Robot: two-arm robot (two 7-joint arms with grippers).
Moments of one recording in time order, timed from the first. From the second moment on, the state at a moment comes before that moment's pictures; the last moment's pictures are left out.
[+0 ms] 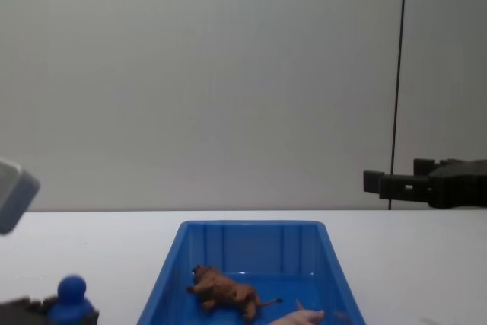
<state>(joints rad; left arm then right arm) -0.01 0.50 0.37 -1.58 -0.28 0.11 0.07 0.19 0.38 -0.23 -1.59 0.39 0.20 0.46</state>
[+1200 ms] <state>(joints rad) -0.14 0.35 0.41 -1.66 -0.12 -0.05 -0.11 0.19 0.38 -0.23 -1.59 0.39 0.20 0.46</state>
